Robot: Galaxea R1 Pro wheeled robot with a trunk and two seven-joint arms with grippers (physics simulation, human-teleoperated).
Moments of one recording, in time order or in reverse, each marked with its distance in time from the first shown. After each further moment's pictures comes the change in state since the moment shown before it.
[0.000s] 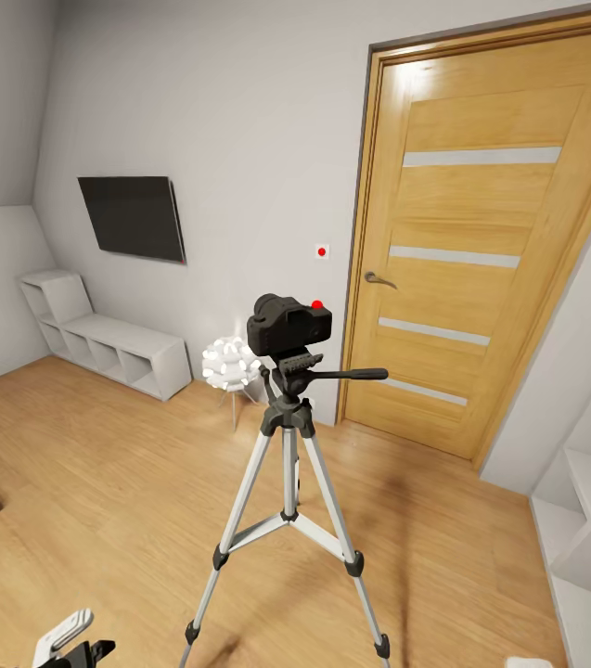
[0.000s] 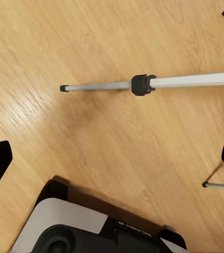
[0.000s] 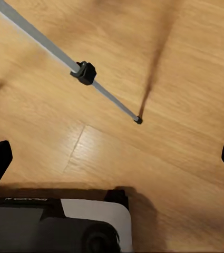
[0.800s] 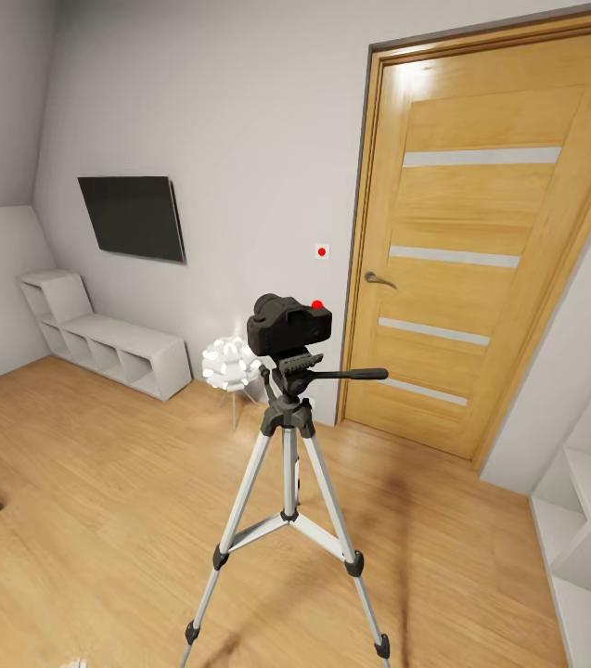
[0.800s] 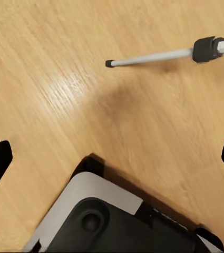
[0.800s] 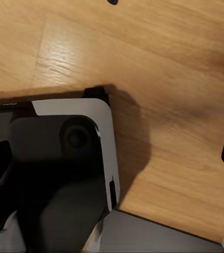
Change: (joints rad) left arm 0.011 -0.067 -0.001 0.187 0.000 -0.168 0.118; right arm -0.060 -0.072 0.043 0.357 0.052 0.119 -0.147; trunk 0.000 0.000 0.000
